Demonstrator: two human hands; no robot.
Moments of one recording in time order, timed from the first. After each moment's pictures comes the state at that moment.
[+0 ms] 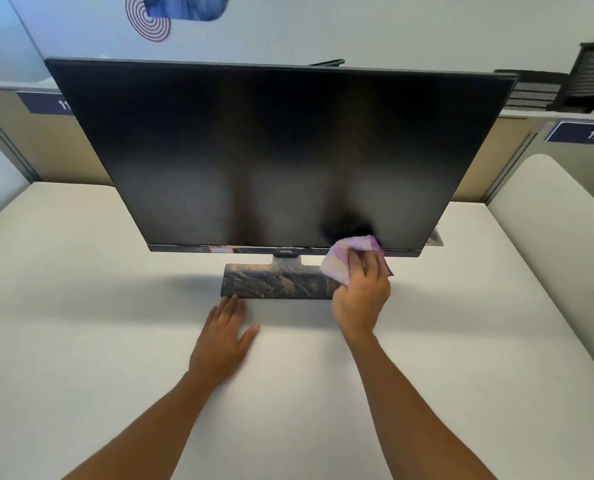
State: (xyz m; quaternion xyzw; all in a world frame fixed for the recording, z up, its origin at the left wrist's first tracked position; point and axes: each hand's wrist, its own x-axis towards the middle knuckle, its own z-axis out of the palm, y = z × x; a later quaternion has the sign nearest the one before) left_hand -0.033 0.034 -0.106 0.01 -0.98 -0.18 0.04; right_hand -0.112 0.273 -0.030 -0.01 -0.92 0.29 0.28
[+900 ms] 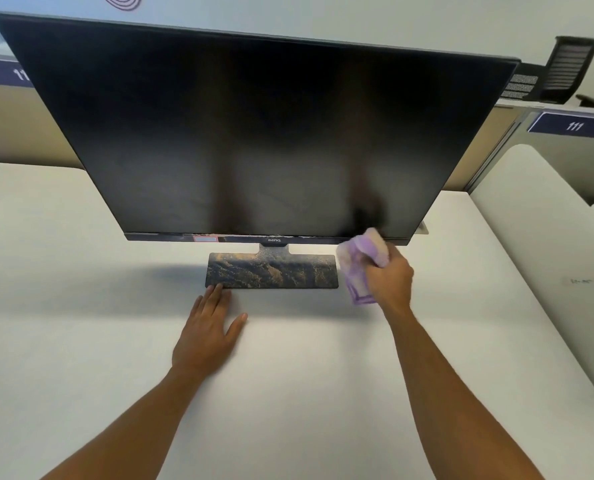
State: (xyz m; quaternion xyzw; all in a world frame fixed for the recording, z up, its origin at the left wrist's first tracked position) left_hand -0.034 0.035 -0.110 0.01 -0.98 -0.20 0.06; right_hand -0.131 0.342 -0.016 -0.12 -0.88 0.45 0.09
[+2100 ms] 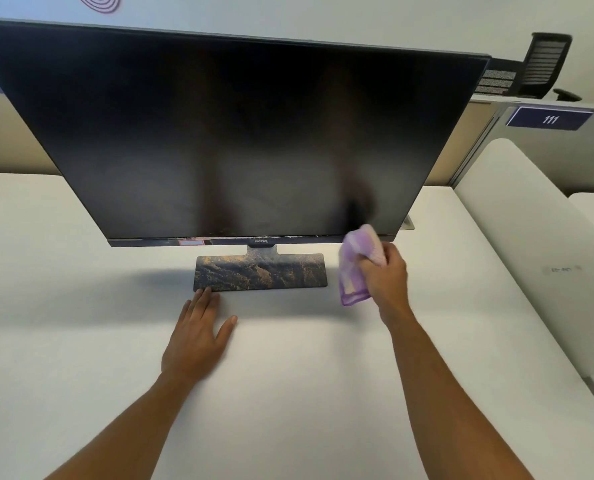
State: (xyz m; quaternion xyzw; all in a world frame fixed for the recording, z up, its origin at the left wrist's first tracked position) left_hand -0.036 0.033 -0.116 0.01 -0.98 -0.19 0.06; right_hand -0.123 0.357 -0.020 -0.15 -0.80 0.58 0.09
